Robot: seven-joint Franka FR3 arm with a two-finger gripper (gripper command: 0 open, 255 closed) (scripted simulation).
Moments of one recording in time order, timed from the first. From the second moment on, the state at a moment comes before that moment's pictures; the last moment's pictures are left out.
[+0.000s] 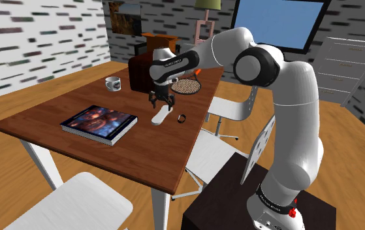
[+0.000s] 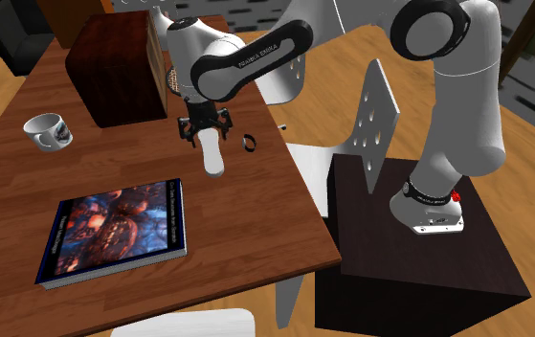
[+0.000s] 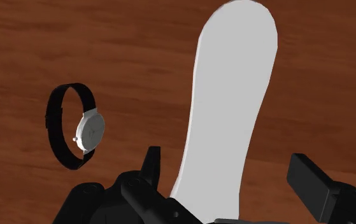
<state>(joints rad) -0.06 0.45 0.03 -1.61 -0.03 2.04 1.08</state>
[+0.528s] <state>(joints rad) -0.06 0.48 0.03 -1.64 -0.03 2.11 1.08</state>
